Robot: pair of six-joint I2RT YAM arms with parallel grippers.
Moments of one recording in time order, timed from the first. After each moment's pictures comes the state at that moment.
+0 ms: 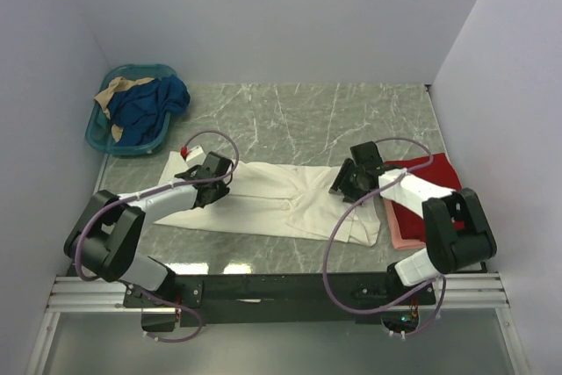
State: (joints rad) left arm -0.50 1.46 0.70 -0.25 -0.42 -0.96; right arm 0.30 1.45 0.70 -0.32 -0.06 0.81
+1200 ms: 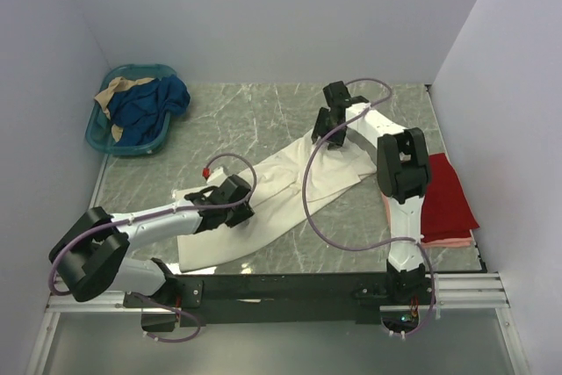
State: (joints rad) left arm -0.80 1.33 0.60 -0.25 -0.26 -1.23; right arm 0.29 2.17 1.70 -0.67 -0.03 0.60
